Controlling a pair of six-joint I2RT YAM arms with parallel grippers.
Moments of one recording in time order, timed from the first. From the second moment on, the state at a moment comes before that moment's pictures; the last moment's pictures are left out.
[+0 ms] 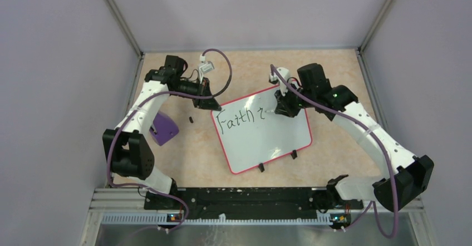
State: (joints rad) left arm -0.16 1.56 1.40 -0.98 1.11 0.41; right arm 0.54 1.26 1.28 -0.79 -0.36 -0.31
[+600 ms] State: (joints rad) left arm -0.16 1.56 1.40 -0.98 1.11 0.41; right arm 0.54 1.28 1.27 -0.77 -0.36 -0.31
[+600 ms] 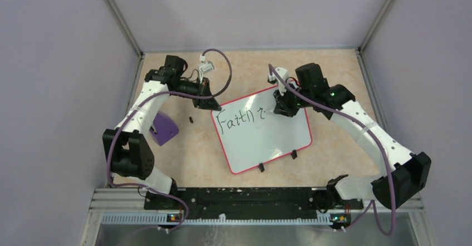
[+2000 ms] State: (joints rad) left arm -0.16 1.56 1.40 -0.98 1.10 0.41; right arm 0.54 1.29 1.27 -0.75 -0.35 -0.29
